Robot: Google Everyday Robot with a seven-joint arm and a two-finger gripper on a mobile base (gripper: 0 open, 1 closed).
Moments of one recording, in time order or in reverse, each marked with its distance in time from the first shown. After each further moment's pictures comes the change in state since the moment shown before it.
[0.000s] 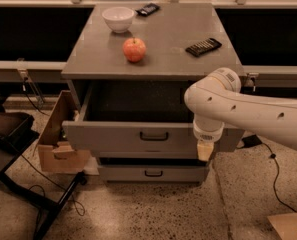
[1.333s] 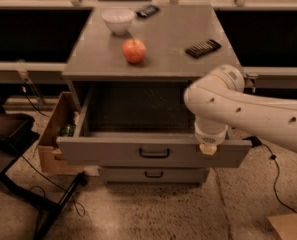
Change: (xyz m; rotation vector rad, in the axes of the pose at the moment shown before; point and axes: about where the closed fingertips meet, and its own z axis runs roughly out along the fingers) arm 0.011 0.020 -0.027 -0.004 0.032 0.020
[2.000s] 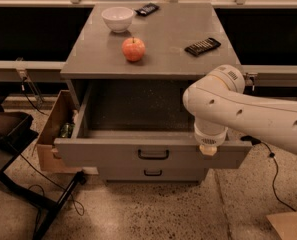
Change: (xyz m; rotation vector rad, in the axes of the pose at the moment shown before) arm 0.002 0.009 -0.005 0.008 0.006 0.005
